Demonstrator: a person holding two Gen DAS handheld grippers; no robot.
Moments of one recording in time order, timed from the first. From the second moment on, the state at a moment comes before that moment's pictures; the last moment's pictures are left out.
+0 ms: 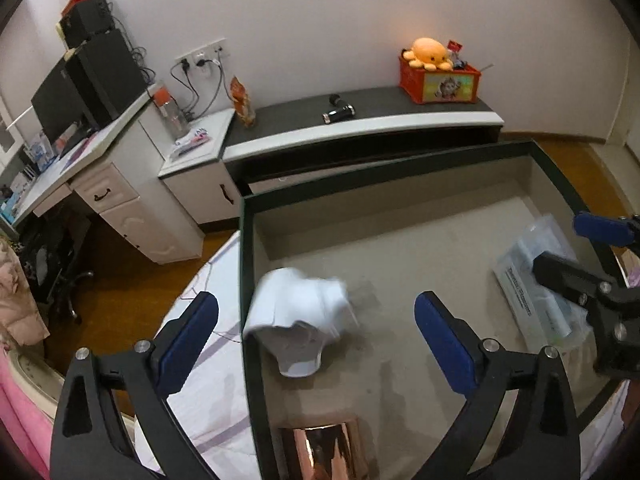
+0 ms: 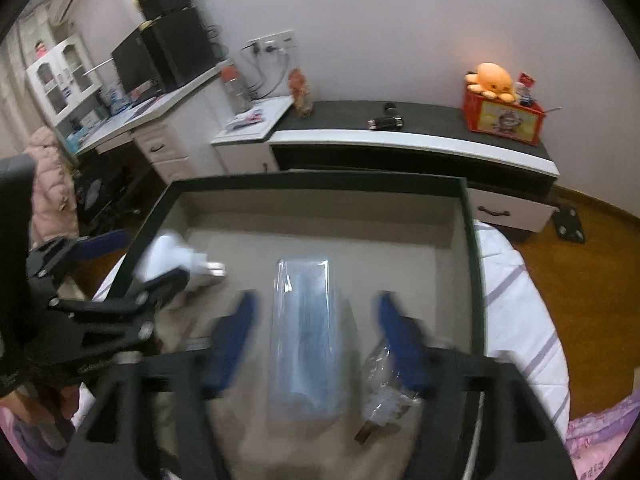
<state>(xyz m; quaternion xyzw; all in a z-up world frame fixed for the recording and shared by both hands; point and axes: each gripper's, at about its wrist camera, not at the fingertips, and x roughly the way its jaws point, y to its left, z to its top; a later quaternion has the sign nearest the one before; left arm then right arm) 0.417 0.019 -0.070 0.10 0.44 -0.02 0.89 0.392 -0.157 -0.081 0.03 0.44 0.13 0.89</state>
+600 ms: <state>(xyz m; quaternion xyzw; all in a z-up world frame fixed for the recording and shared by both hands) 0.378 0.034 -0.032 0.07 0.42 -0.01 0.90 0.353 -0.159 -0.034 0.02 0.40 0.14 0.91</state>
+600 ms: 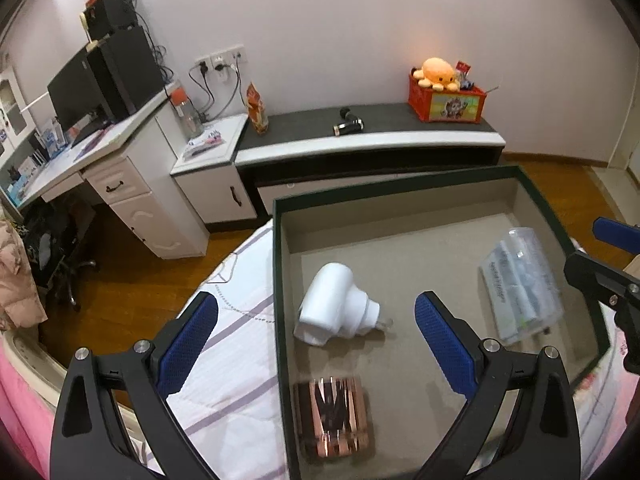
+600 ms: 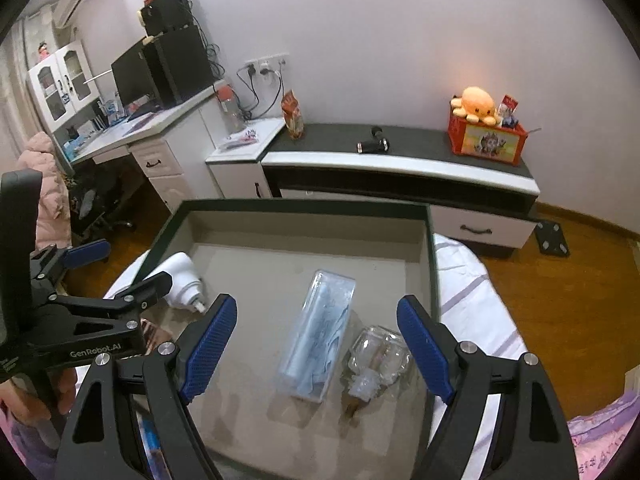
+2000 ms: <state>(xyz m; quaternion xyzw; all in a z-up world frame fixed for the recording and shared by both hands) 0.045 0.047 0.021 0.04 0.23 0.02 0.97 0.023 -0.169 0.024 -0.03 0.23 0.11 0.97</state>
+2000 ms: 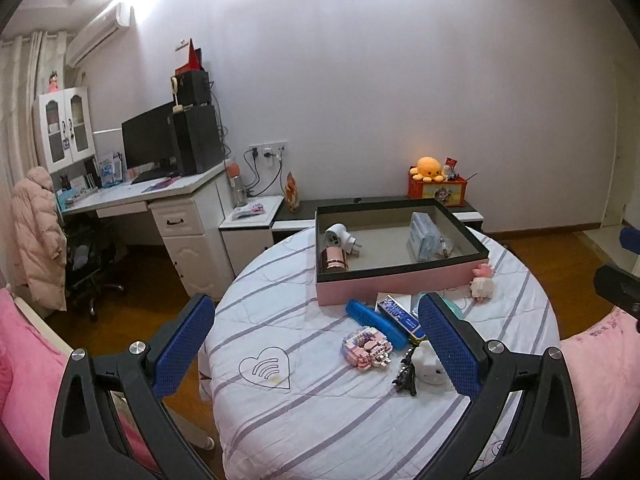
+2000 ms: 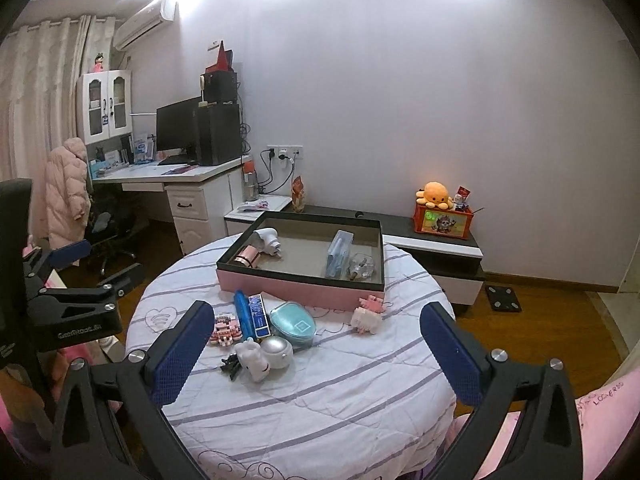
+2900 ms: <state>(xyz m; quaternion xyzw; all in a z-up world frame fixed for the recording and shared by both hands) 0.101 0.034 -0.026 0.05 0.33 0.01 0.94 0.076 -0.184 -0.007 0.00 0.30 0.08 0.95</state>
